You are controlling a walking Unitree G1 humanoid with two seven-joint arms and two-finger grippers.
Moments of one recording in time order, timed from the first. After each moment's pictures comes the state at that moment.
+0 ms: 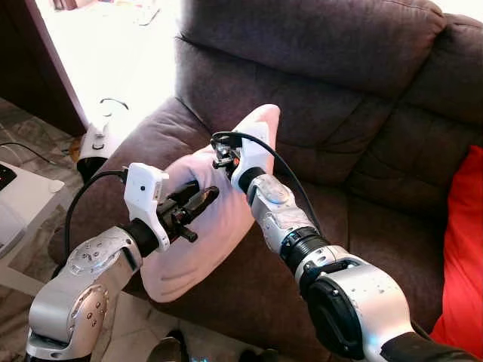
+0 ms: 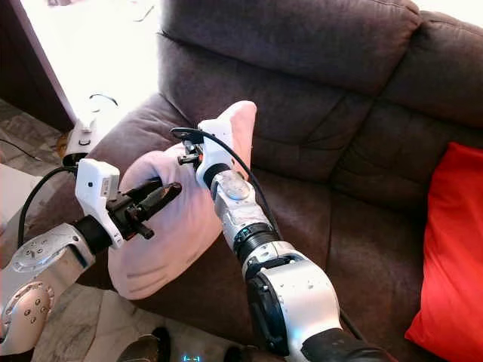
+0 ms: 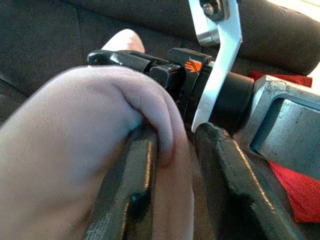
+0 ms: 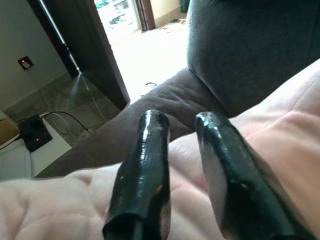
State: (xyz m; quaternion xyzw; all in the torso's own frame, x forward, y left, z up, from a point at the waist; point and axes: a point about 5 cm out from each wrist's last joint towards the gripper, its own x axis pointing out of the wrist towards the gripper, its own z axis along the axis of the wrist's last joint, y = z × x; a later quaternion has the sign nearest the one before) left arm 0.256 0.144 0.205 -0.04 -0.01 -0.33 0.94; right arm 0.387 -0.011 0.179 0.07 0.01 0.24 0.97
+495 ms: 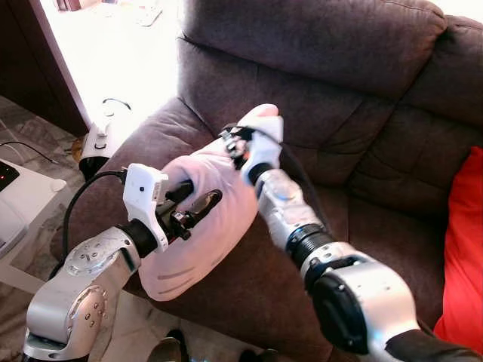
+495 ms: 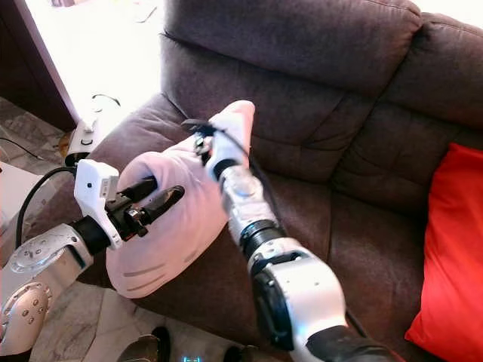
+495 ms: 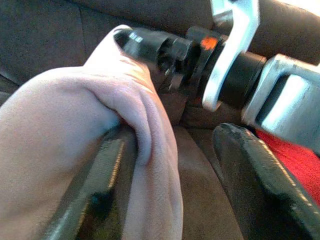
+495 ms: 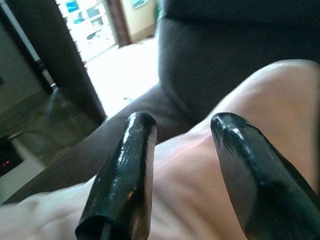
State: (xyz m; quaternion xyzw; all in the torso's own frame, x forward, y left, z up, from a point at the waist) left arm 0.256 0.147 0.205 -0.03 -0.01 -0.33 0.94; right arm 0.396 -0.031 0.189 0.08 -0.01 0.18 0.98
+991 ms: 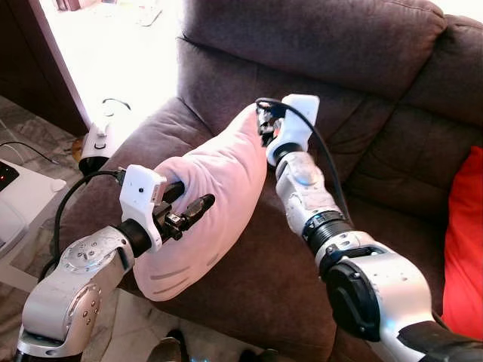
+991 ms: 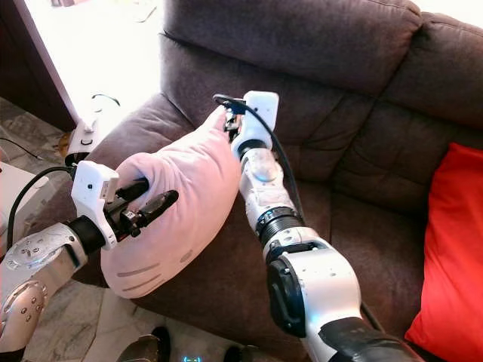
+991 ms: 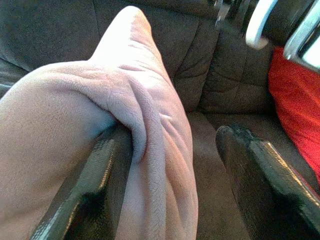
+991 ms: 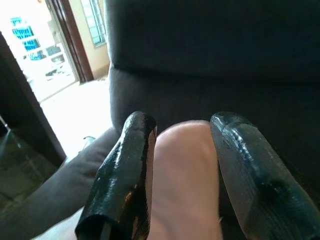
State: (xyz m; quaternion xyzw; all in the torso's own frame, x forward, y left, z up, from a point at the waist) left arm 0.260 0.155 0.199 0.02 0.02 -0.31 0.95; right arm 0.409 -0.068 0.218 0.08 -0.08 0.09 0.99
